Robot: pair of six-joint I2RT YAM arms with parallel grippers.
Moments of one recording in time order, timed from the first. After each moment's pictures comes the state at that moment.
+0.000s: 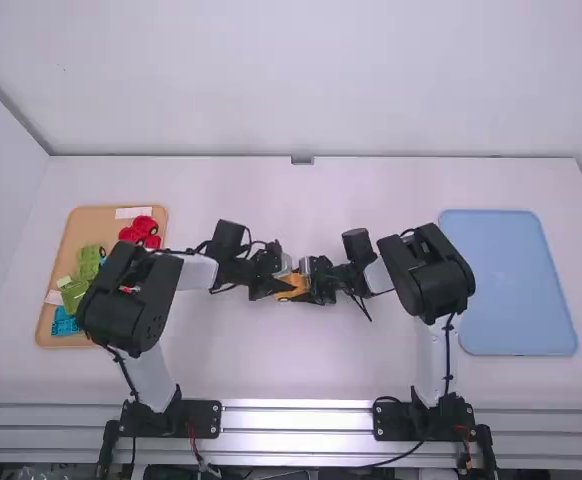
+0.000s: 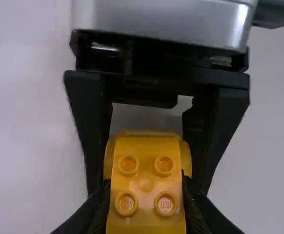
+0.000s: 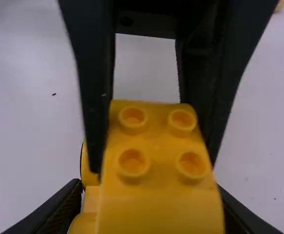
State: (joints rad) left arm -0.26 1.86 0.76 0.06 0.90 0.89; right arm 0.36 2.17 0.80 0.46 -1.09 -0.96
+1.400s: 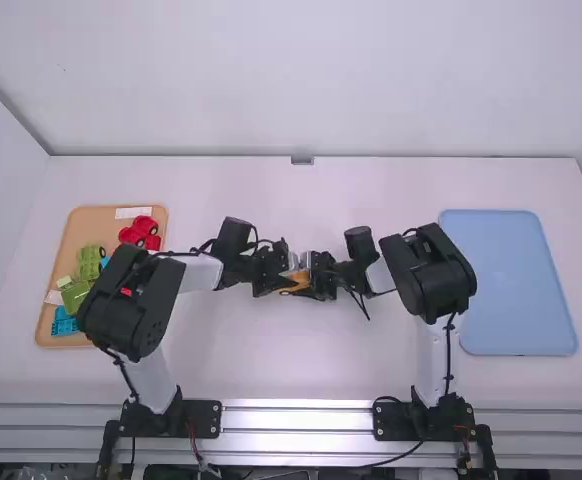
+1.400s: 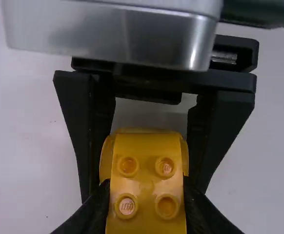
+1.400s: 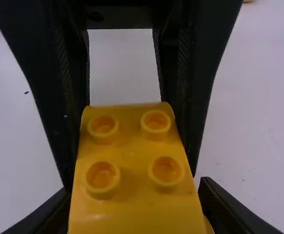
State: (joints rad) left arm -0.30 1.85 0.78 0.08 0.80 0.88; right arm 0.35 2.17 0.79 0.52 -1.03 -0.87
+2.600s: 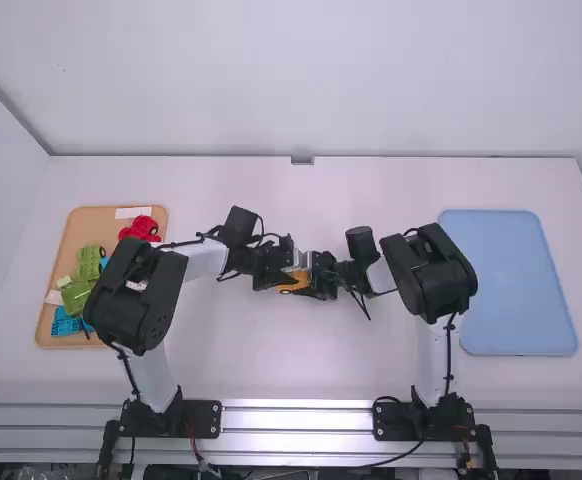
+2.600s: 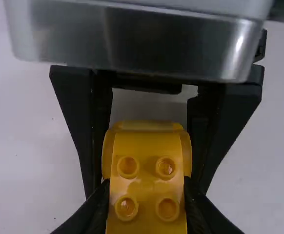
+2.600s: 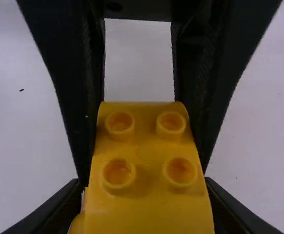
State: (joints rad) left arm -0.30 1.89 0.94 -0.20 0.76 1.02; right arm 0.35 2.17 0.78 0.53 -1.03 -0.90
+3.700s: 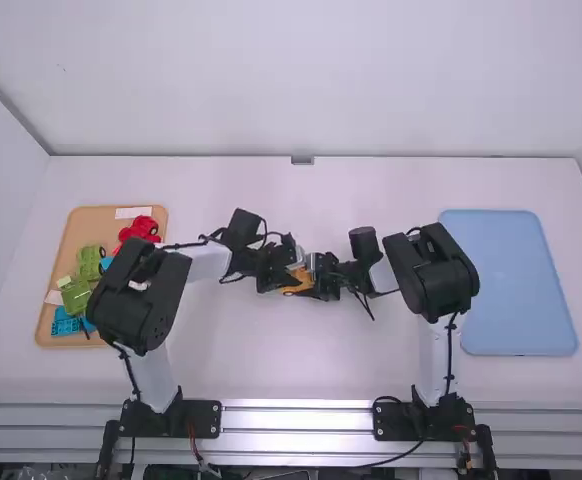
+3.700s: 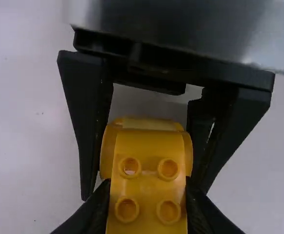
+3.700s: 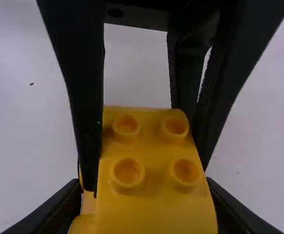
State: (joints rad) left arm -0.32 1.89 0.93 -0.15 0.75 0.86; right arm 0.33 2.17 0.78 0.52 -1.07 -0.94
